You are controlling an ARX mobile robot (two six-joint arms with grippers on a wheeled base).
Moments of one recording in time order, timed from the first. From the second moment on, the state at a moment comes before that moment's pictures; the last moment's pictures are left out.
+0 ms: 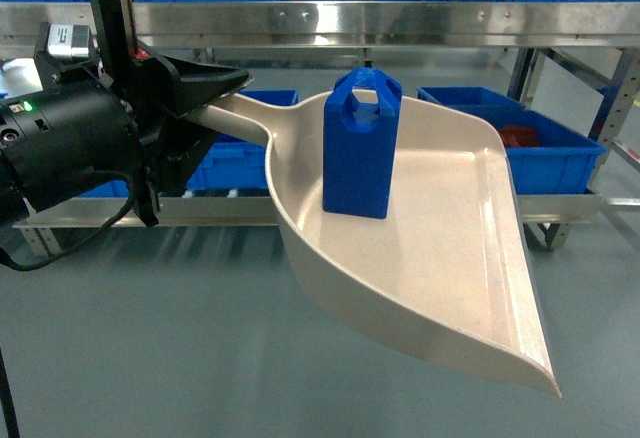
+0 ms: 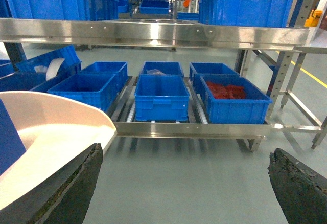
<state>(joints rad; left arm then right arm) -0.19 1.91 0.71 1.28 0.49 -1.30 0.20 0.90 0.21 0.68 0.19 0.00</state>
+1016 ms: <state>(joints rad) -0.19 1.91 0.71 1.28 0.49 -1.30 0.20 0.90 0.21 0.68 0.19 0.00</state>
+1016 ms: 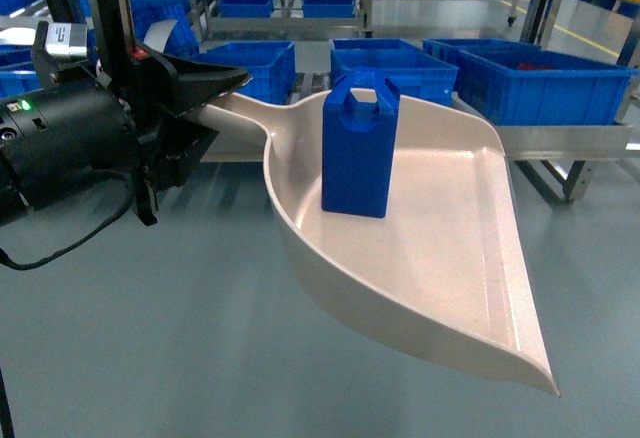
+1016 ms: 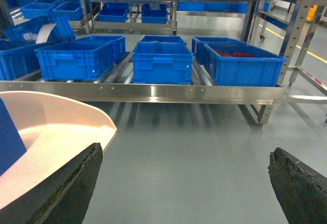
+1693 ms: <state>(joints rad) -0.19 1.91 0.71 1.28 0.49 -1.30 0.20 0.90 0.21 0.68 0.19 0.00</state>
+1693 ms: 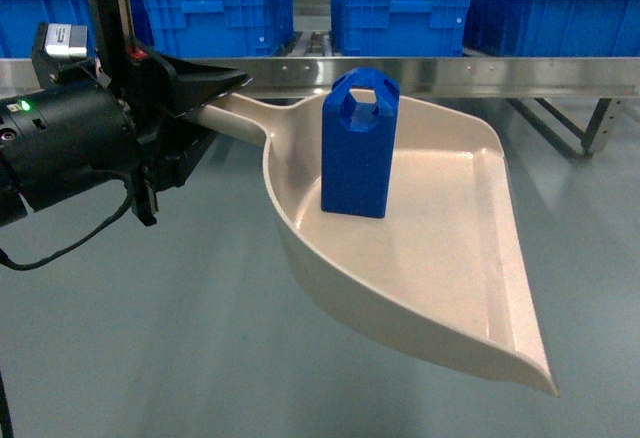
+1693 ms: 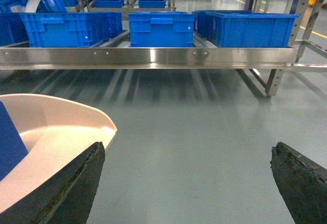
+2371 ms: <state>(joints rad) -0.19 1.91 0.71 1.28 0.49 -1.30 0.20 0.90 0.21 0.68 0.19 0.00</state>
